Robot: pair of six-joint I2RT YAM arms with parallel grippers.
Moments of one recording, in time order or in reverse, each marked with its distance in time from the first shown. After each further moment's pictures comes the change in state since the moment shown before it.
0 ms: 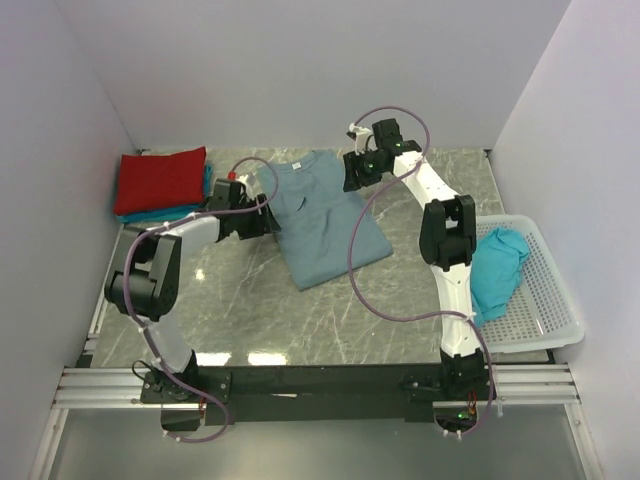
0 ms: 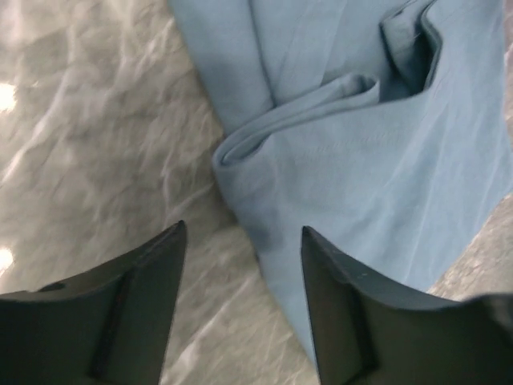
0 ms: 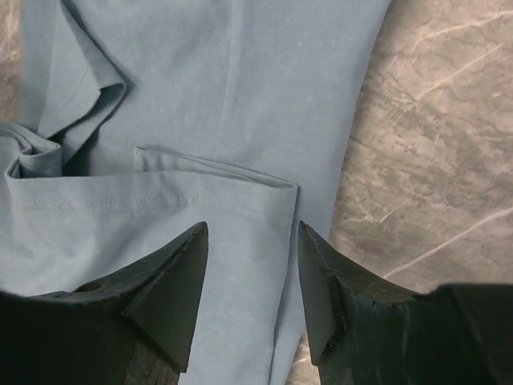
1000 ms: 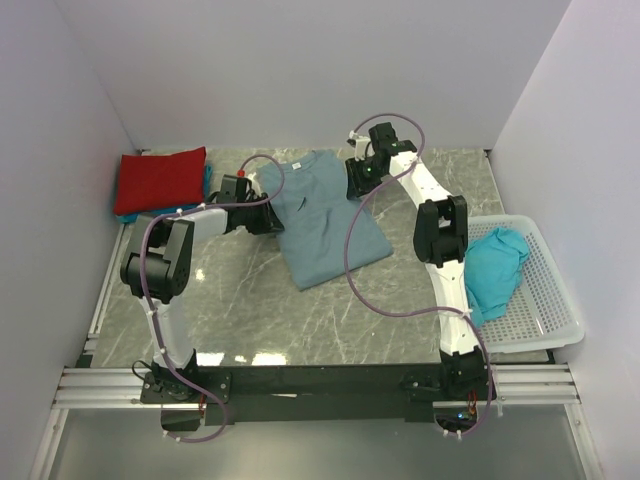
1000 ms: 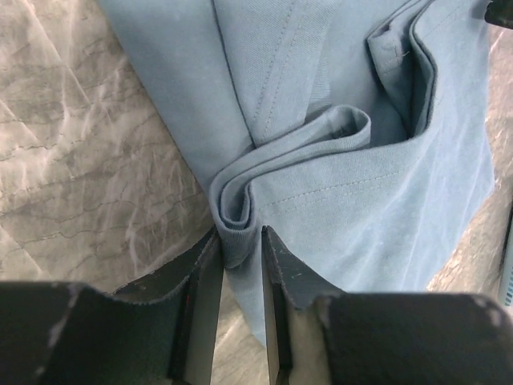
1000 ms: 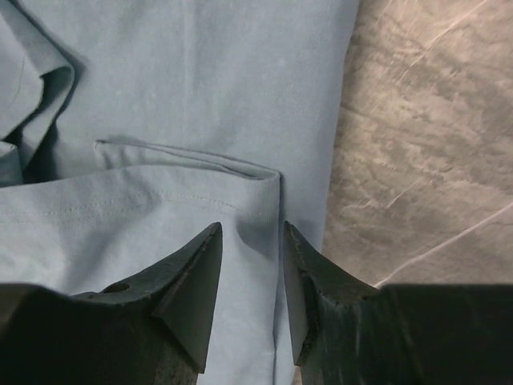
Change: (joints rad) left arm 0.000 0.165 0.122 0.026 0.111 -0.022; right arm 0.000 0.114 0.140 -0.150 0.042 0.050
